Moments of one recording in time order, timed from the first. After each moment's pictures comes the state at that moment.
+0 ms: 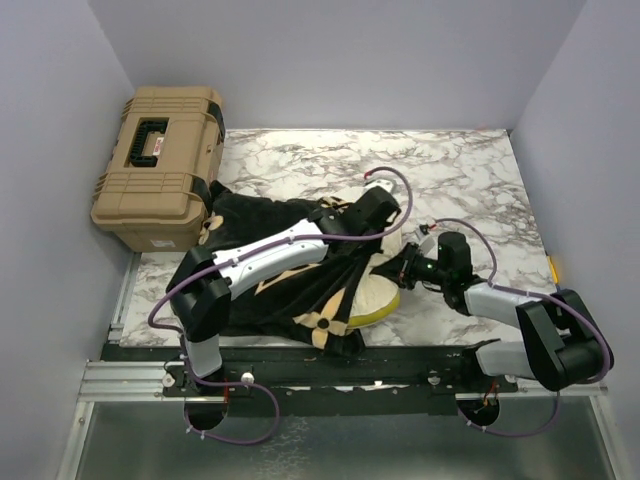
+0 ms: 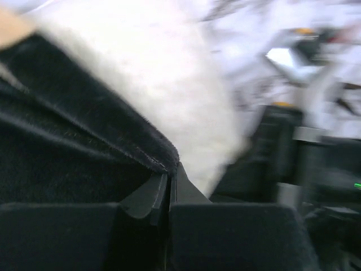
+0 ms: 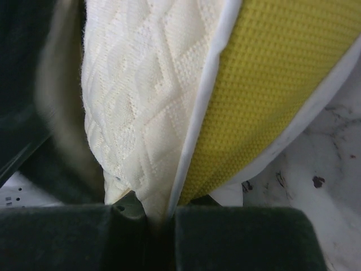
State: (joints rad) left arm -0.96 1.76 1.47 -0.55 -0.23 -0.55; right arm 0.31 1.29 0.32 0.46 -0.70 1.04
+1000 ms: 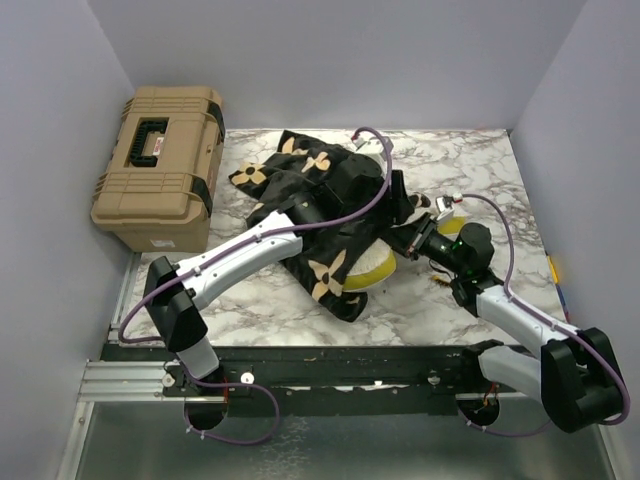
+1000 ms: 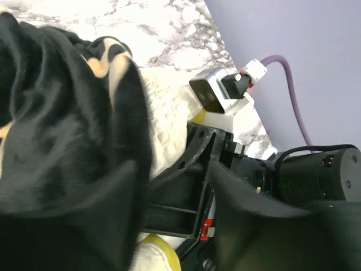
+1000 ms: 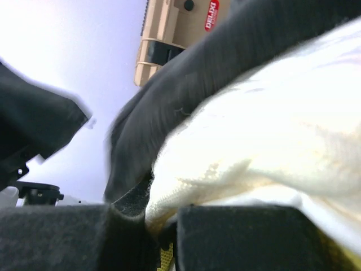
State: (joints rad) left arm -0.98 1.68 1.65 -0.38 -0.07 -0.66; right arm 0.30 1.09 0.40 0.67 -0.58 1.18
